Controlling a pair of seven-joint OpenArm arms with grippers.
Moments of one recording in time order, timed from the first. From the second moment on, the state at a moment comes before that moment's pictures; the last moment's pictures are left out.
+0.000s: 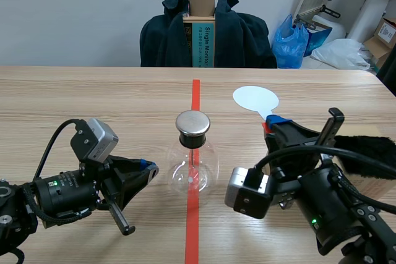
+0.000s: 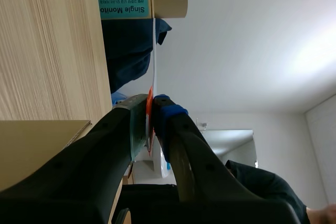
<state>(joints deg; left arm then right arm) 4.2 -26.6 24.4 70.1 -7.8 -32.9 -20.2 -25.0 13.4 -11.4 90.3 -79.6 -26.8 11.1</state>
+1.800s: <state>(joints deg) 4.2 -26.6 24.4 70.1 -7.8 -32.9 -20.3 -25.0 13.4 -10.8 90.3 -79.6 -28.5 28.6</state>
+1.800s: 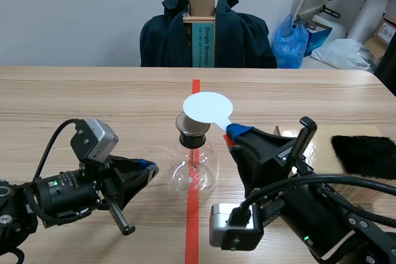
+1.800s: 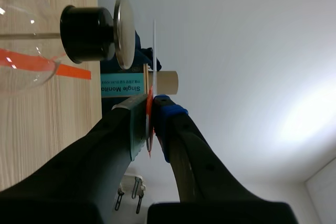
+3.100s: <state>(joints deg) 24.2 -39.8 11.6 98.3 -9.5 -35.5 -20.0 -35.2 13.3 2.1 82.0 -75.7 -36.2 18.7</state>
